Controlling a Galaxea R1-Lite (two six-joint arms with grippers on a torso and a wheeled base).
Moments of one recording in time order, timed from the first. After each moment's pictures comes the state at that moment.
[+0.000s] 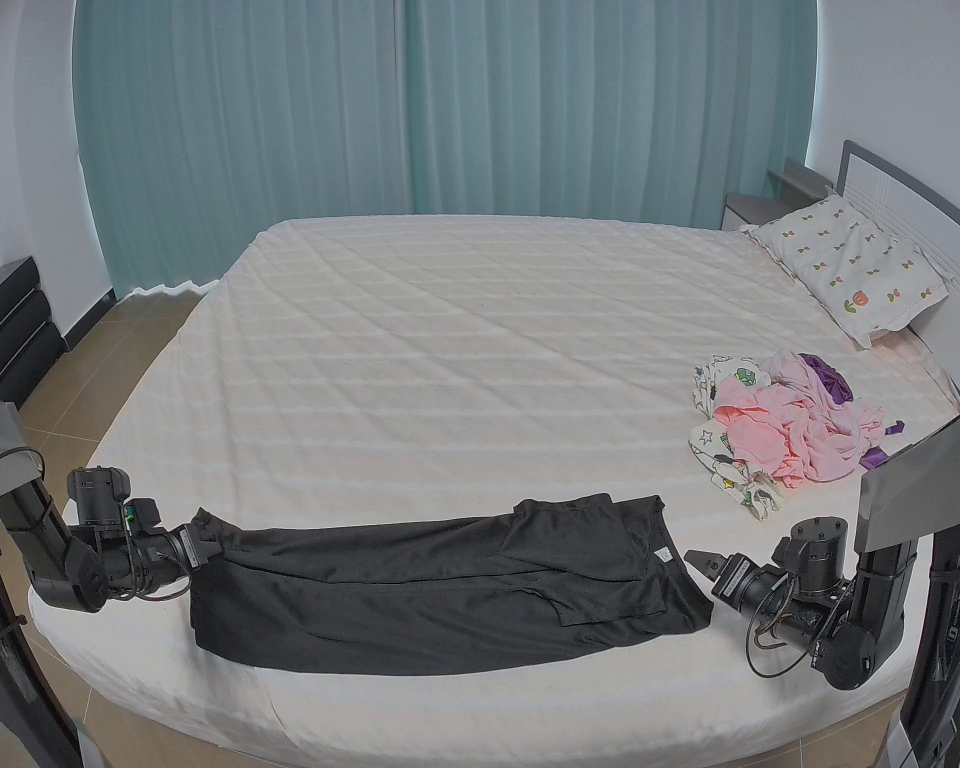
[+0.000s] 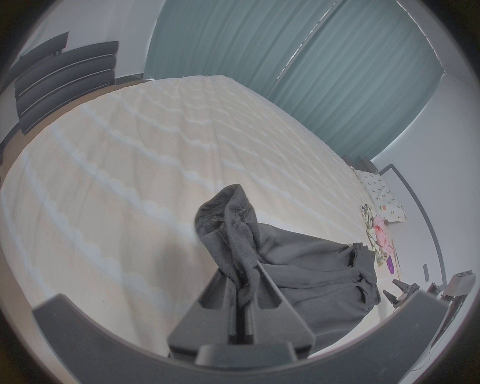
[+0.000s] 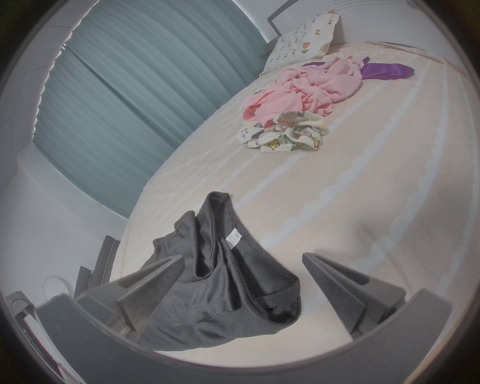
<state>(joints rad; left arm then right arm) 0.24 2.04 -0.46 -0.87 -0.42 -0.30 0.29 2.24 -0.16 -1.55 -0.07 0.79</state>
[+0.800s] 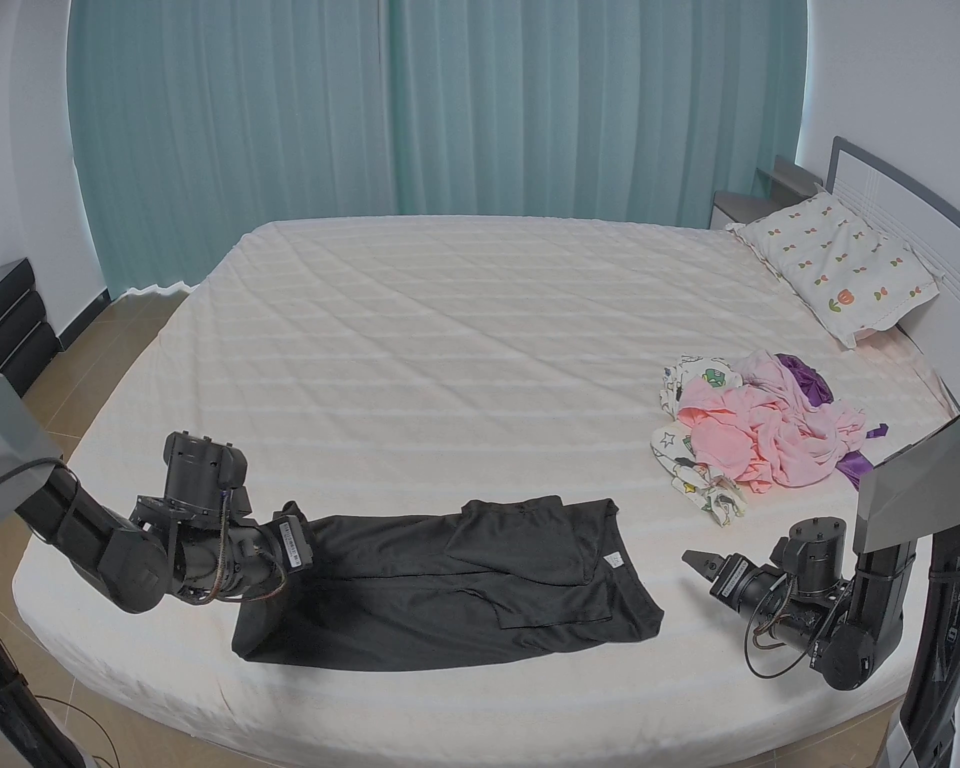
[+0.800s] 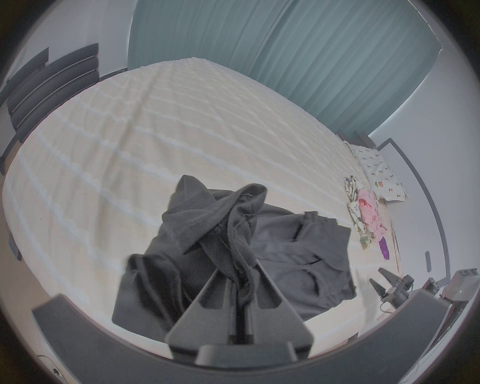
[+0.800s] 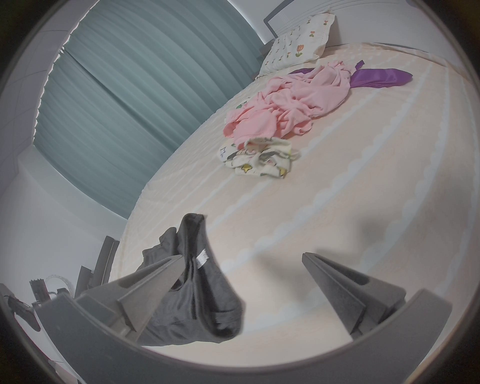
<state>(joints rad) -0.26 1.86 -0.60 -0.50 -0.06 -0.56 0.29 2.24 -0.17 -1.55 -0.07 0.79</state>
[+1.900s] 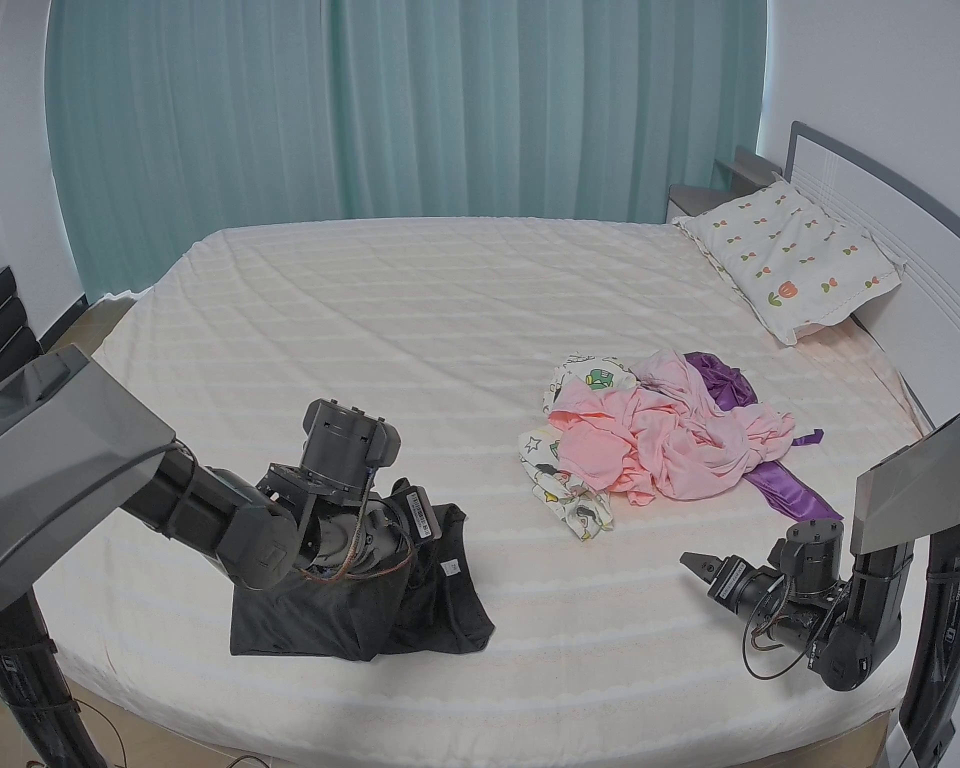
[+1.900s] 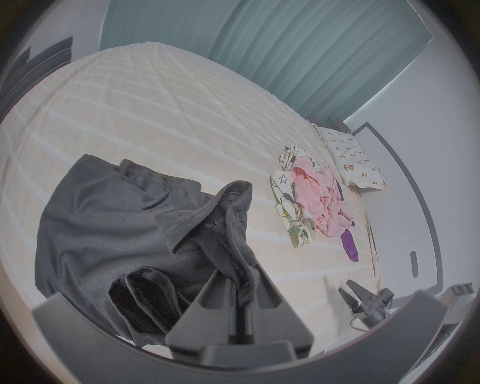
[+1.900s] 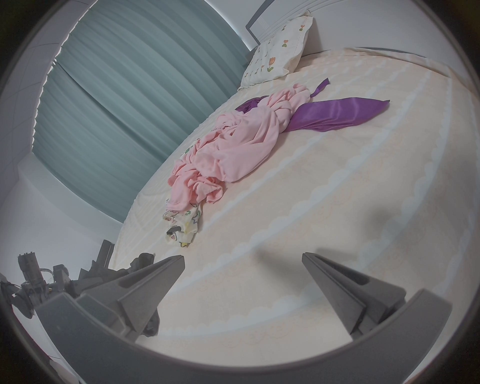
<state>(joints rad) -0.52 2.04 -0.97 -0.35 0.03 -0.76 0.30 2.25 -0.17 -1.55 -0.07 0.79</state>
